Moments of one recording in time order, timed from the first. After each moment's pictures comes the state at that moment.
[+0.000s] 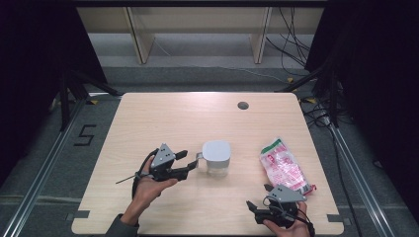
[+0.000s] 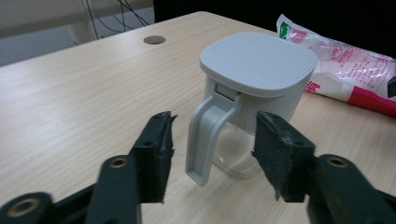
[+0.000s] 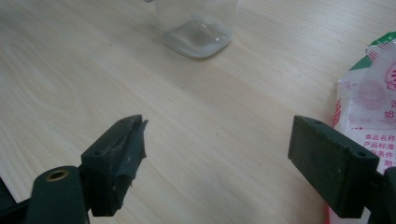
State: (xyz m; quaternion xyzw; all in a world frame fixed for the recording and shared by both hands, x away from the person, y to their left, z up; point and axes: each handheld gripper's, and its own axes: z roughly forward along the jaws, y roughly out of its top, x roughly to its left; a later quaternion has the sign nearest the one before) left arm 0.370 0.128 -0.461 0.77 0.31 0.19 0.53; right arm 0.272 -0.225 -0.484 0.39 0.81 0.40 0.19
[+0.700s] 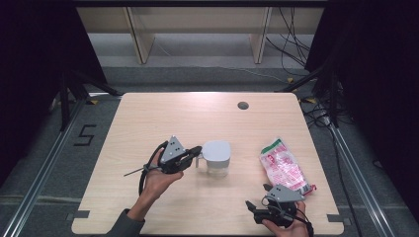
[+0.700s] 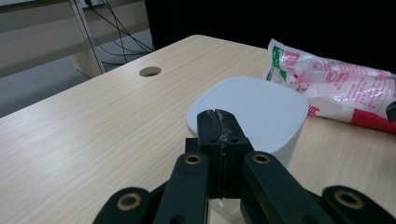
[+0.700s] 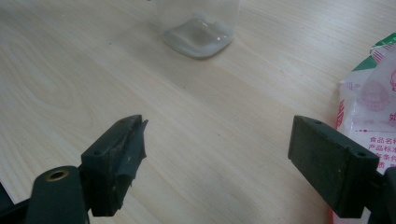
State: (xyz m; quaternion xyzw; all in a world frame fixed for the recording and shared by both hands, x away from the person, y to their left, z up) left arm 0.383 0.102 -0.439 0.77 0.28 0.22 0.54; right arm 0.277 -0.225 -0.485 0.36 0.82 0.39 0.22
